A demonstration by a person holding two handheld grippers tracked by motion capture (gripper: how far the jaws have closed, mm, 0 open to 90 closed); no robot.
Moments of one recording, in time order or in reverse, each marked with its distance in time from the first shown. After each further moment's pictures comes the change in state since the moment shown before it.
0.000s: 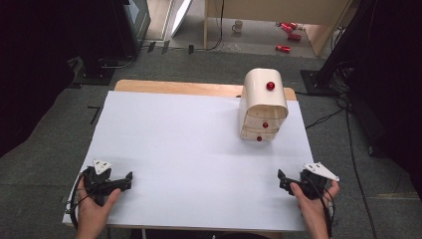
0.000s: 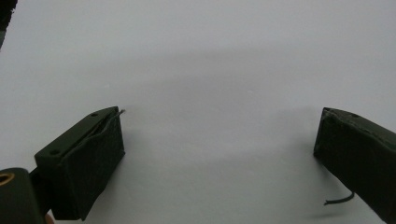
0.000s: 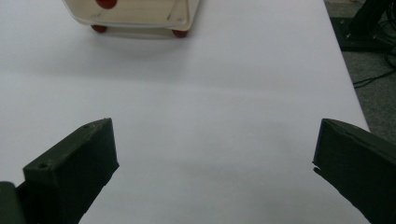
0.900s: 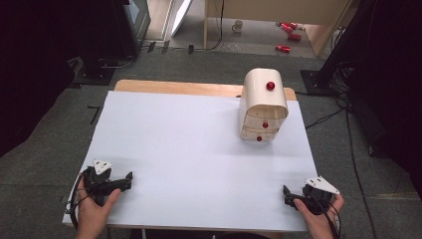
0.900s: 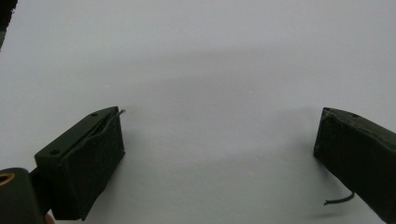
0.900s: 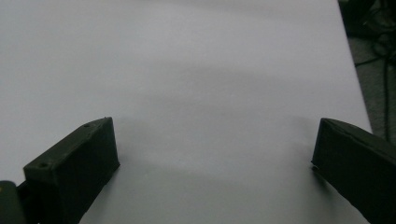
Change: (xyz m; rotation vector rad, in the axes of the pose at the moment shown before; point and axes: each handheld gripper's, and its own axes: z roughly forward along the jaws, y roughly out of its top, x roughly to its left) left arm 0.000 0.000 0.000 -0.001 0.001 -0.001; right arm -0.016 -0.039 -0.006 0.096 -0.038 -0.088
